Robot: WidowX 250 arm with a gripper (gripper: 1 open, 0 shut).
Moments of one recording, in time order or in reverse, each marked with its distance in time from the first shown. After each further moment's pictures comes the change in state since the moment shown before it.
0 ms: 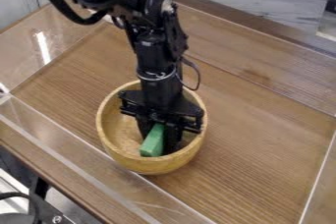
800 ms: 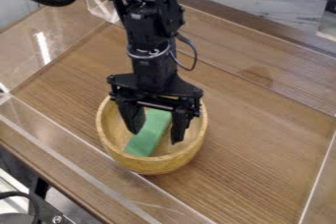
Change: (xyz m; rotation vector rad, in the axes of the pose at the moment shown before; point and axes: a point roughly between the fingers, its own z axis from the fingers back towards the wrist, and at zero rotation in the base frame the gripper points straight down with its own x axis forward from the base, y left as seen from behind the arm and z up) arm -0.009 0.008 0.029 -0.007 -0.028 0.094
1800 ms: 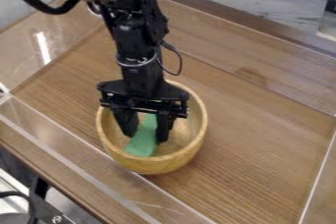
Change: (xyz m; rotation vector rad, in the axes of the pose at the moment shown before) arm 0.009 0.018 -0.014 0.006 -0.012 0.085
